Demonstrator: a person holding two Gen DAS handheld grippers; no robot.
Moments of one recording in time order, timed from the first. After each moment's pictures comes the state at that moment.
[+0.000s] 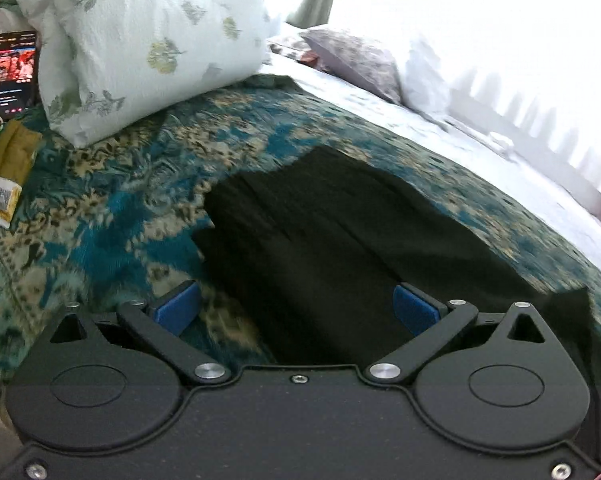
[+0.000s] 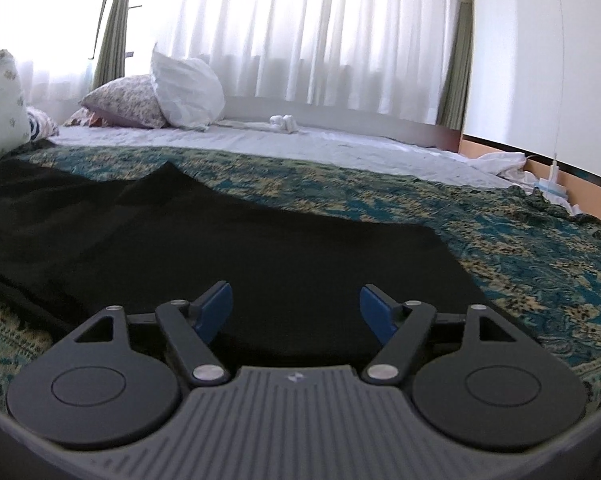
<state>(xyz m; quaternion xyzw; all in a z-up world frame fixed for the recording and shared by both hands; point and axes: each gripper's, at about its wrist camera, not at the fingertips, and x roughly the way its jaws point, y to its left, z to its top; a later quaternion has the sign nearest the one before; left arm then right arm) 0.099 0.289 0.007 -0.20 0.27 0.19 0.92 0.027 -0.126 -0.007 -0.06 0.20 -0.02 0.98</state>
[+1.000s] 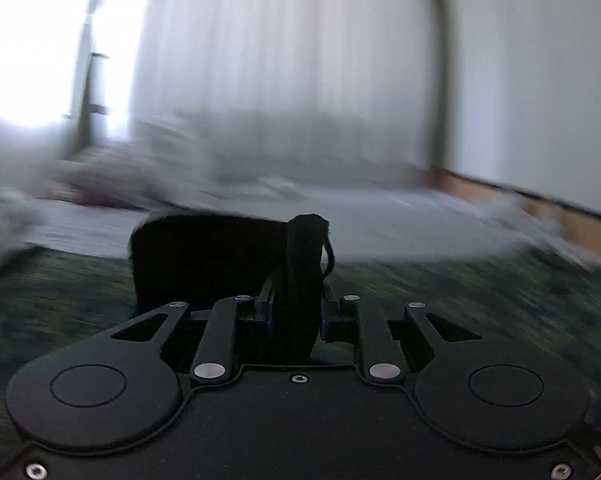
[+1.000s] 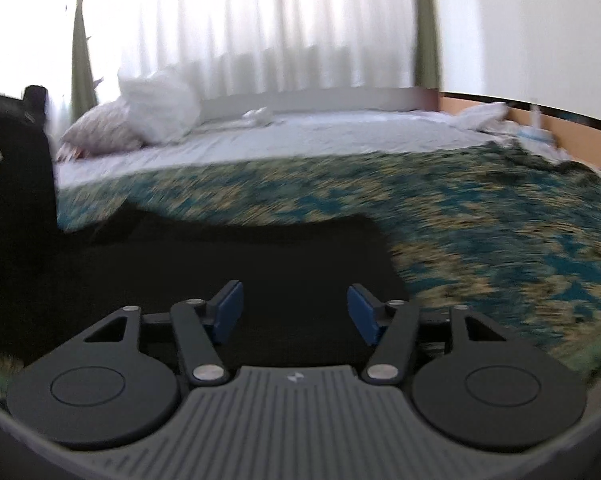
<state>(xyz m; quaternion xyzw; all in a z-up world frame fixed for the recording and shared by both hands) 0.118 0.006 0.107 0.00 0.16 -0.10 0.98 0.009 -0.226 0.040 0.06 0.21 -0.04 0.97</state>
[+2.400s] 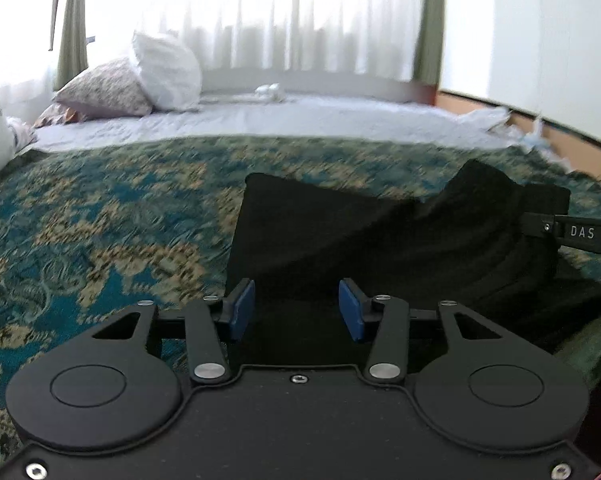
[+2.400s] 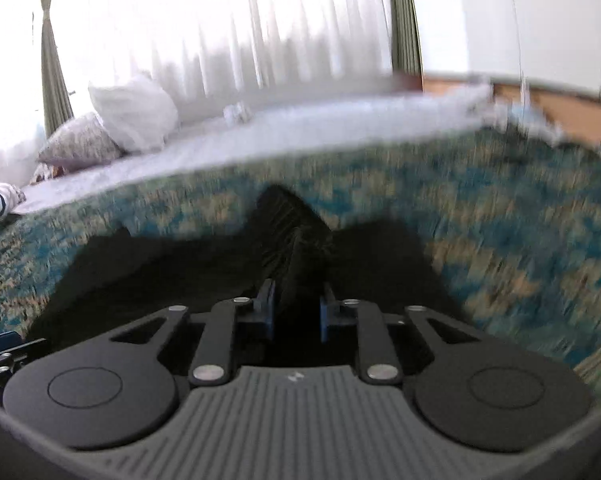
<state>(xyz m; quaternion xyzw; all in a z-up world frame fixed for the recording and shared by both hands) 0.059 0.038 0.028 0.00 0.25 -0.10 0.96 0.055 -0.186 0.040 0.06 0.21 -0.07 0.97</state>
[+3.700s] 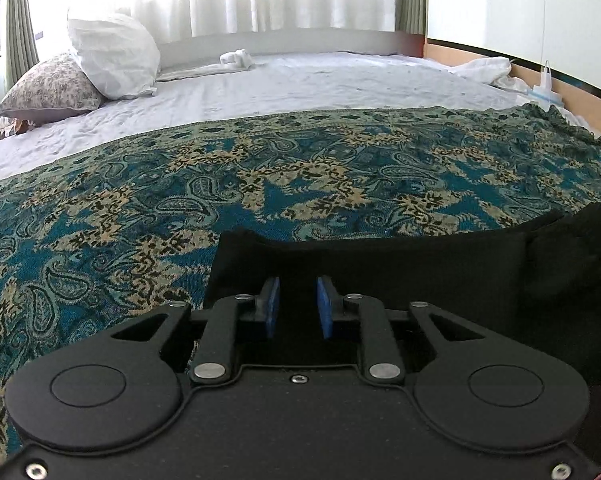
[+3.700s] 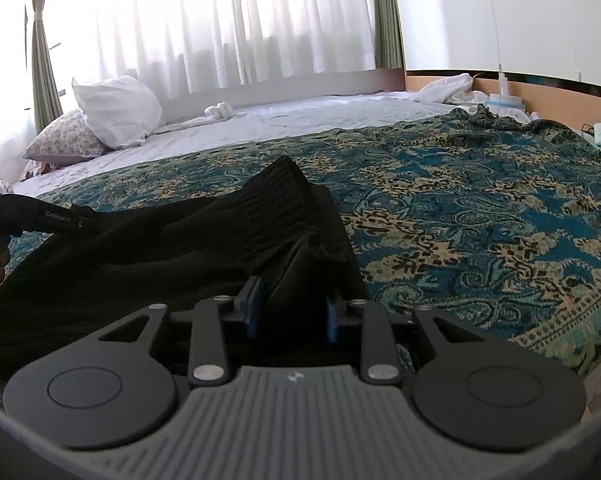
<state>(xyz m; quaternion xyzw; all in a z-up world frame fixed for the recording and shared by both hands) 0.223 -0.024 0.012 0.06 0.31 -0.12 0.94 0.036 -0.254 -0.004 0.08 0.23 -0.07 0.97</state>
